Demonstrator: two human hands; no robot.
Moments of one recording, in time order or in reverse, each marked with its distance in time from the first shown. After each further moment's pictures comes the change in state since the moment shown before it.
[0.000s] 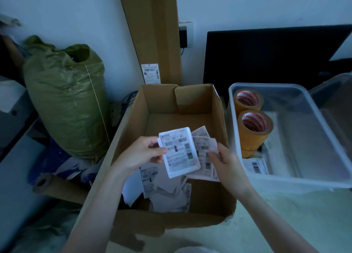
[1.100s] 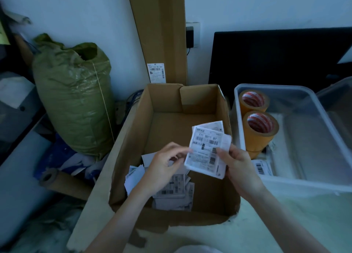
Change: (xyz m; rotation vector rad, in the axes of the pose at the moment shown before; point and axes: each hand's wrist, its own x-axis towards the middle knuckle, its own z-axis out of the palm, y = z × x) left_hand -0.005 -0.037 0.050 0.116 0.141 0.495; right_hand 0.000 -0.005 -0.010 0.476 -0.042 0.166
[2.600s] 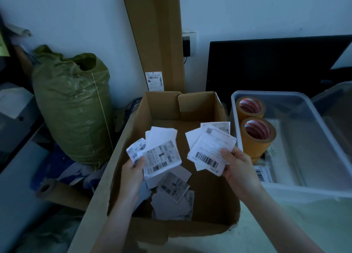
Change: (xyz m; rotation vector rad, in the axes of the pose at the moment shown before) left_hand -0.009 -0.029 -0.029 -0.390 0.561 -0.586; right_hand 0.013 -0.004 -0.001 0.283 0.110 0.053
